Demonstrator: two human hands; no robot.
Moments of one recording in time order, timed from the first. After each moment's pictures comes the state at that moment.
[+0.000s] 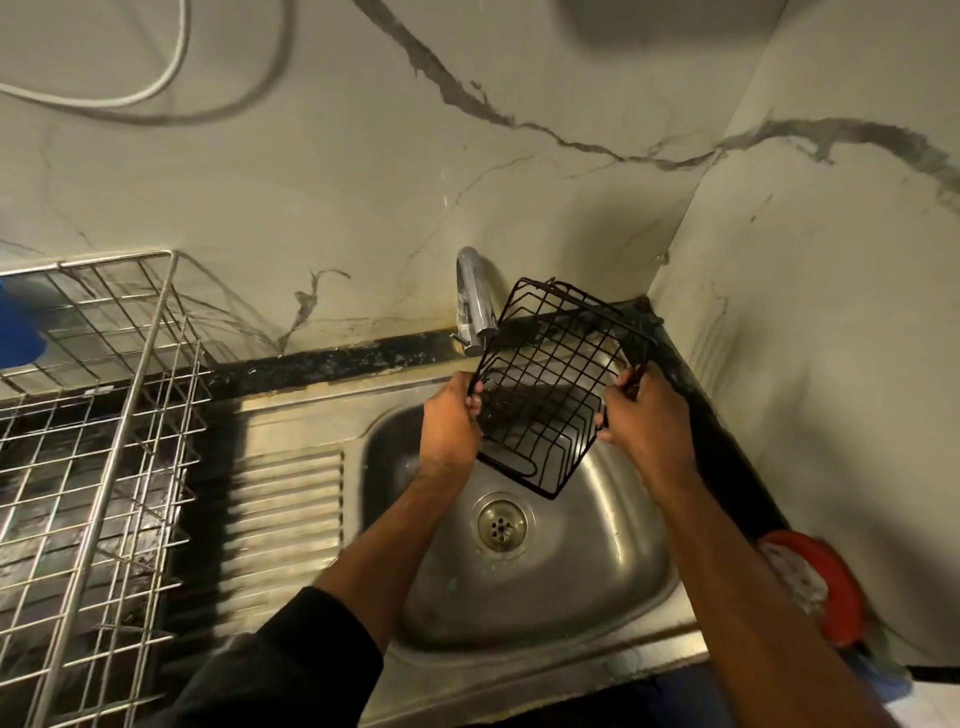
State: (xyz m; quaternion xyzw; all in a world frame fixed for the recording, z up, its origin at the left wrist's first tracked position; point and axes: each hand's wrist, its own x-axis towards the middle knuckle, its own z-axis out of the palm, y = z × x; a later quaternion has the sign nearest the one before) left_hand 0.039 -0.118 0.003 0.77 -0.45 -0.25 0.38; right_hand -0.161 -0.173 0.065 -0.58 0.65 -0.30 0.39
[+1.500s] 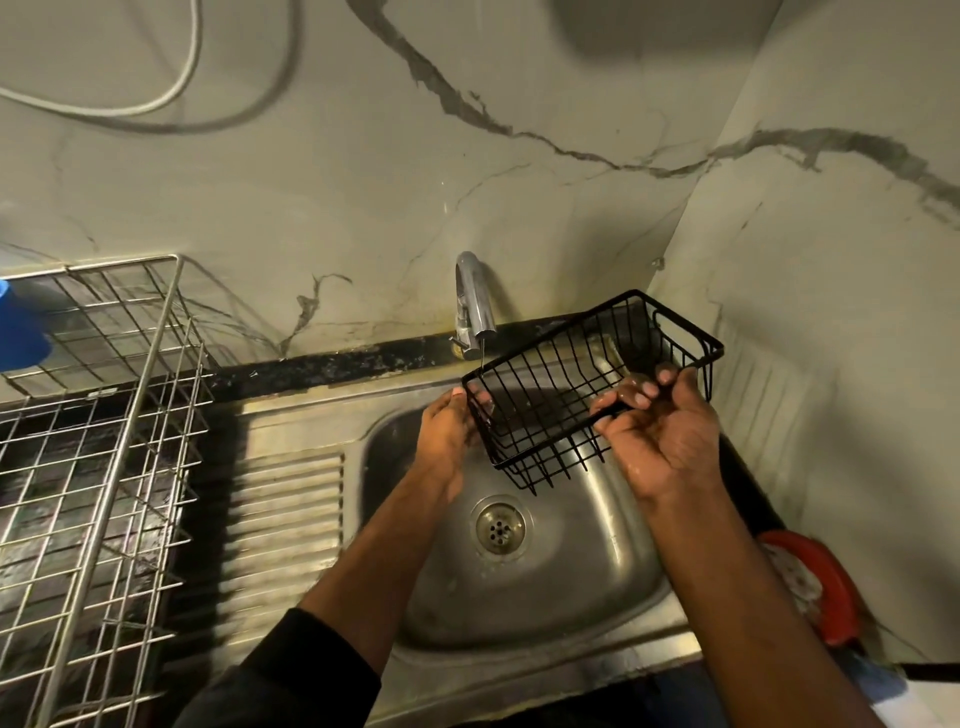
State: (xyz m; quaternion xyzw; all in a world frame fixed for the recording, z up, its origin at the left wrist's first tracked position) left_hand 0.029 -0.106 0.023 0.61 -0.11 -0.52 0.59; right_hand -0.165 -0.148 0.097 -0.05 0.28 -0.56 0.78
